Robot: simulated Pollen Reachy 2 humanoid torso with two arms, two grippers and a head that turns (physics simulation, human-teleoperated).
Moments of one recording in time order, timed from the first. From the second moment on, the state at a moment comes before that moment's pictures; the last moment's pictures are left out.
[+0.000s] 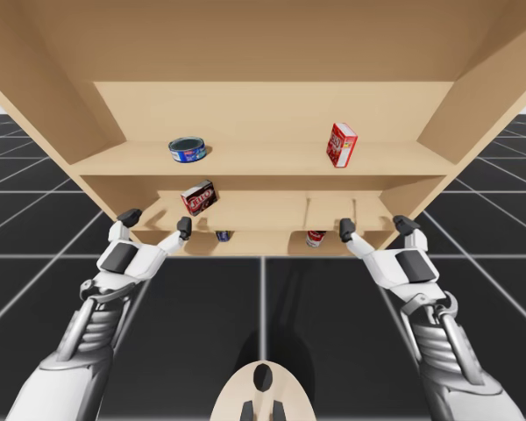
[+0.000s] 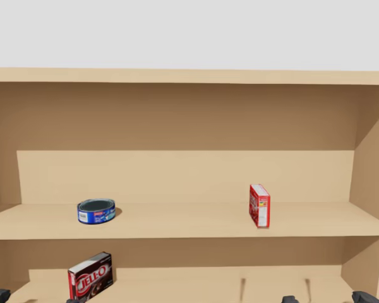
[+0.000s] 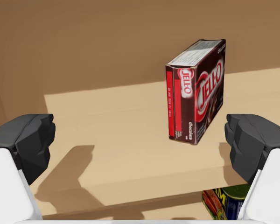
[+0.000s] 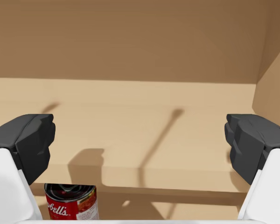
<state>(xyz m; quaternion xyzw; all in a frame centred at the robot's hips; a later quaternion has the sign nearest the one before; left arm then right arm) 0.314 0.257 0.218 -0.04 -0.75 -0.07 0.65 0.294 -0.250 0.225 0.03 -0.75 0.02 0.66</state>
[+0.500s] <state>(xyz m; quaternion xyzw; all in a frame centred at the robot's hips) 0.308 0.251 0.222 -0.03 -0.76 -0.08 0.65 0.291 -0.251 0.229 0.01 -0.76 0.01 0.65</state>
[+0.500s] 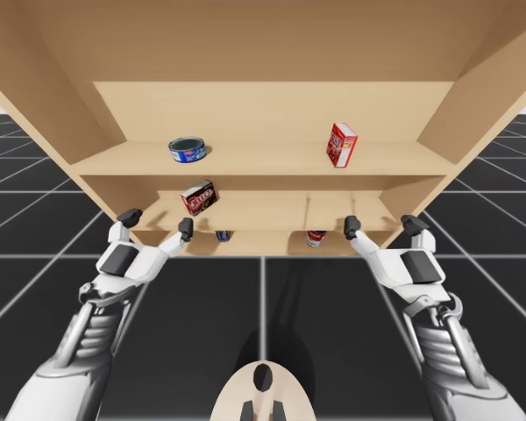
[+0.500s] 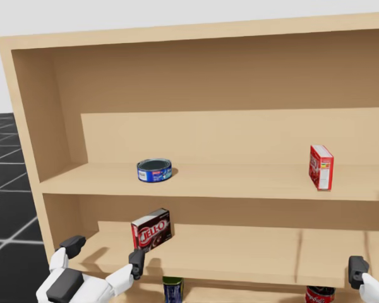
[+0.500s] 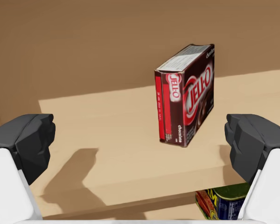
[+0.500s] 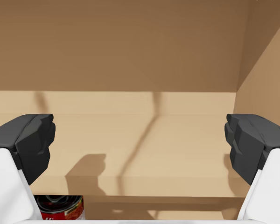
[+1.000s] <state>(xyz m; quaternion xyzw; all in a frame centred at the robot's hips) 0.269 0.226 0.272 -0.04 -0.75 -0.09 0.65 0.291 -0.251 0.228 0.00 -0.76 0.01 0.65</state>
